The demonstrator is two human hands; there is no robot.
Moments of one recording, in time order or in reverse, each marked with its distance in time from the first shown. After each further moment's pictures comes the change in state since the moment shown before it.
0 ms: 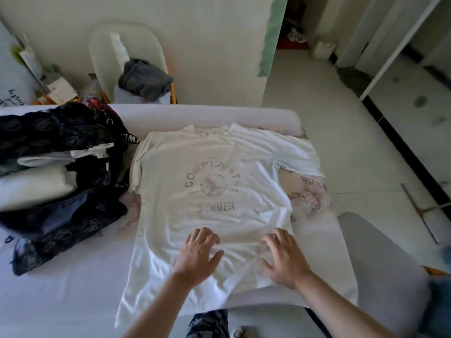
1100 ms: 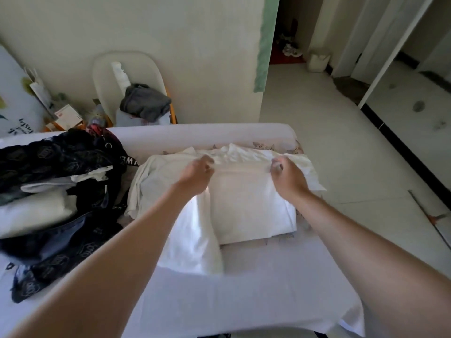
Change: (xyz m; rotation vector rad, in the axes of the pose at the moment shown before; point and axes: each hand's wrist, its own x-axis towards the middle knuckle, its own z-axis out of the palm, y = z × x) left_hand 0.210 0.027 -0.138 -0.126 -0.017 -0.272; right_hand 0.159 0.029 -0.149 0.354 0.321 0.450
